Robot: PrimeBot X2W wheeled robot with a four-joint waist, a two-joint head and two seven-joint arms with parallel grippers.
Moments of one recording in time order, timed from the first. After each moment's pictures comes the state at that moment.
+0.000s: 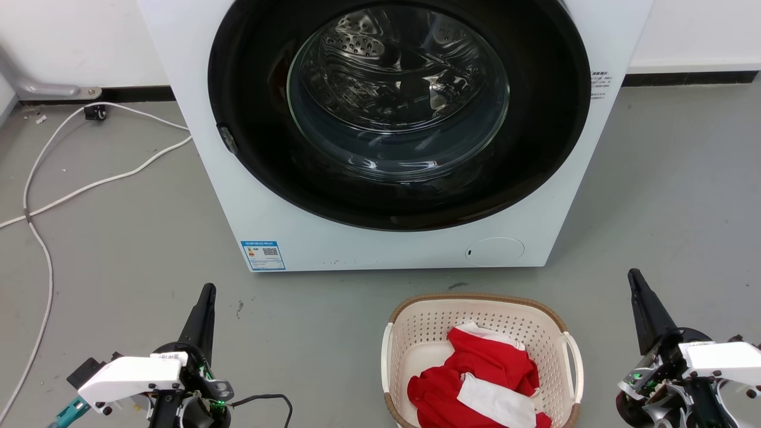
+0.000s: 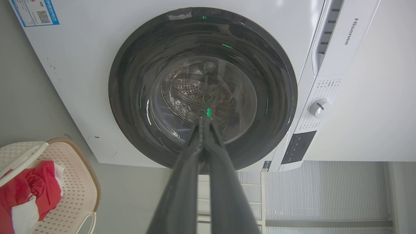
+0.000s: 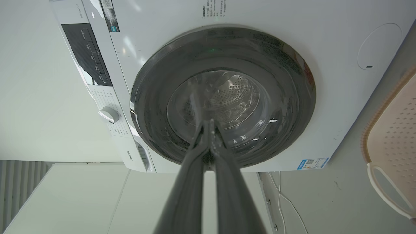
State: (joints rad) left arm -0.10 0.06 0.10 0.25 -1.62 -0.13 0.10; right arm -0.10 -0.07 -0.10 0.24 1.63 0.13 0.10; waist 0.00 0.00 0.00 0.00
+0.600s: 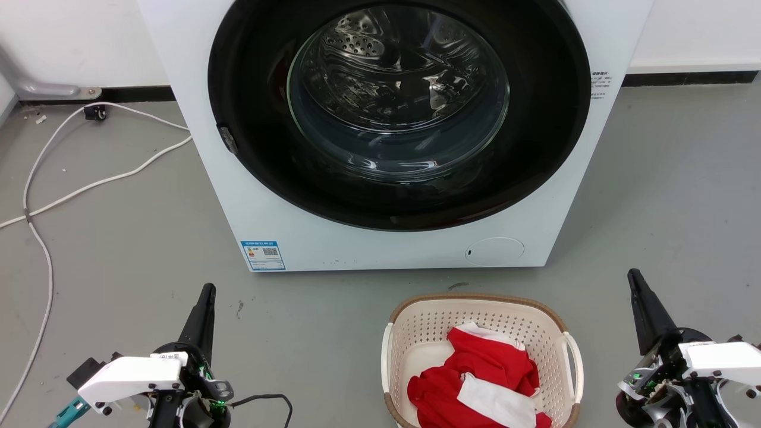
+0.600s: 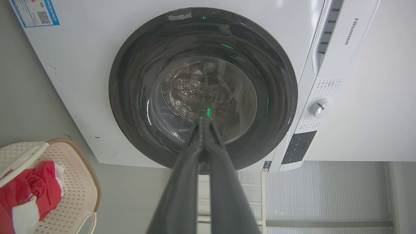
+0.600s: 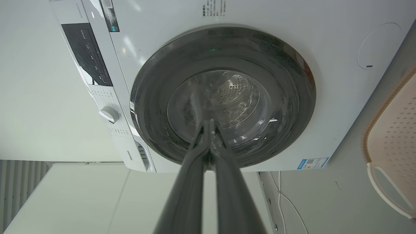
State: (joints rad) left arm -0.10 0.06 0.10 0.25 -1.61 -0.13 0.10; right arm -0.10 -0.06 -0.10 0.25 1.63 0.13 0.10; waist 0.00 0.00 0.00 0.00
